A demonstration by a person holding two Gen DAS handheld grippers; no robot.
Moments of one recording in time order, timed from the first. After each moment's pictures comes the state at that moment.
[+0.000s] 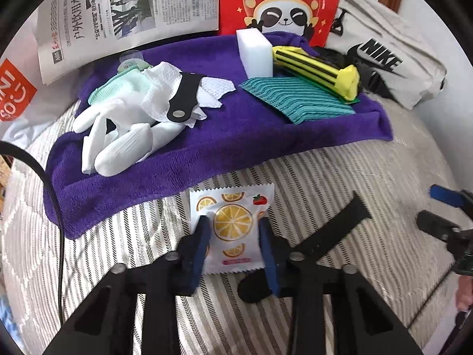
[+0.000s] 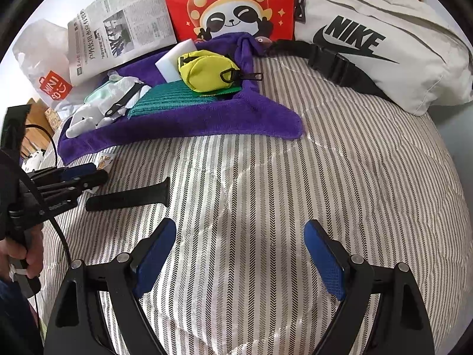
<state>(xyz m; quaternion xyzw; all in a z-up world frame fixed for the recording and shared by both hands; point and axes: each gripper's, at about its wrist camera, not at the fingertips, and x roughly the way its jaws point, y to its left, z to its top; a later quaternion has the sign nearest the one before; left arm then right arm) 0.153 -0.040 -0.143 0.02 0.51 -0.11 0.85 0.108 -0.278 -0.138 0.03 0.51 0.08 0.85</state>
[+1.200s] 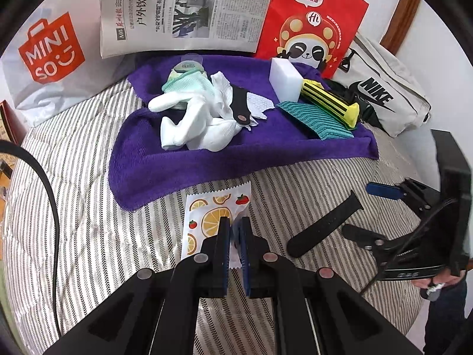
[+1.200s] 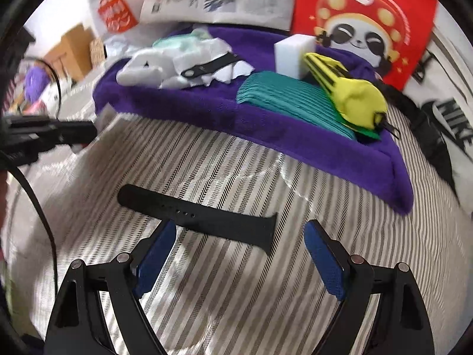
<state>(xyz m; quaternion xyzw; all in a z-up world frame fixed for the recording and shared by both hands) 0.126 0.044 -0.124 -0.04 0.48 -0.13 0.87 0.131 -0.163 -0.161 -0.13 0.49 0.20 0.84</state>
